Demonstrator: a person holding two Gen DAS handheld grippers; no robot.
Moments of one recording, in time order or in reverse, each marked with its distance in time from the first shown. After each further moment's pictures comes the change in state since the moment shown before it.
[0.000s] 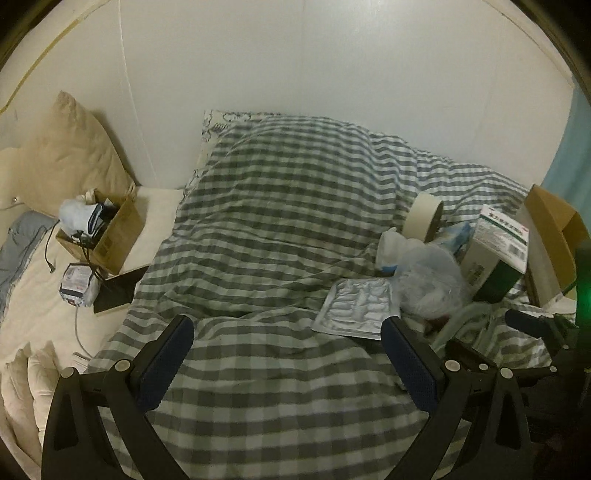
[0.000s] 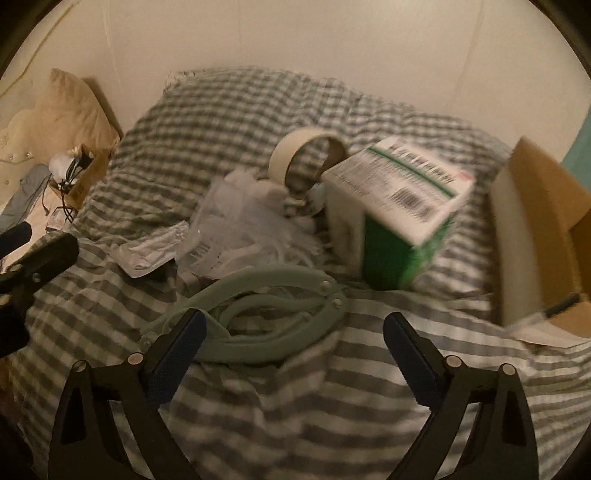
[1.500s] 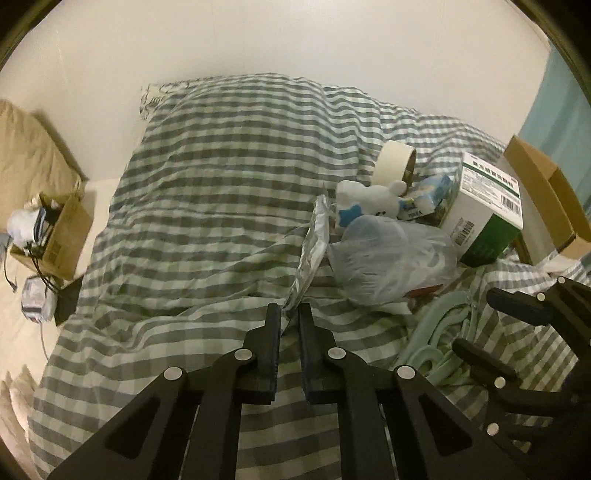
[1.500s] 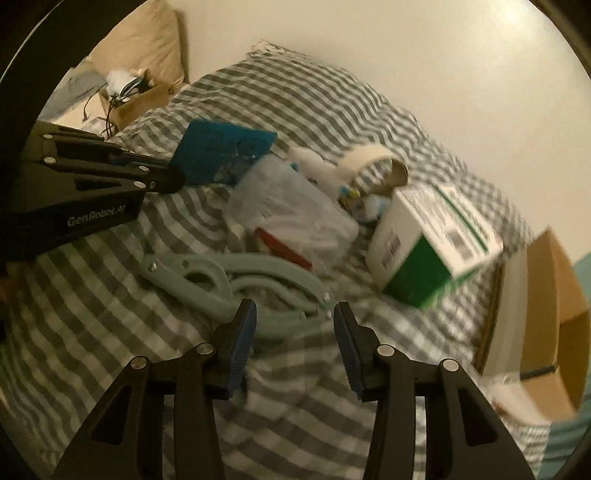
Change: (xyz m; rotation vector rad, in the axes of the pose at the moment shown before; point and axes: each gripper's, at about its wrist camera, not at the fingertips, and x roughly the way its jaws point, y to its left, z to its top) left arm 0.045 -0.014 -0.002 0.109 0.116 -0.148; right arm -0.009 0.047 -0.019 -0.415 -0.027 -0.045
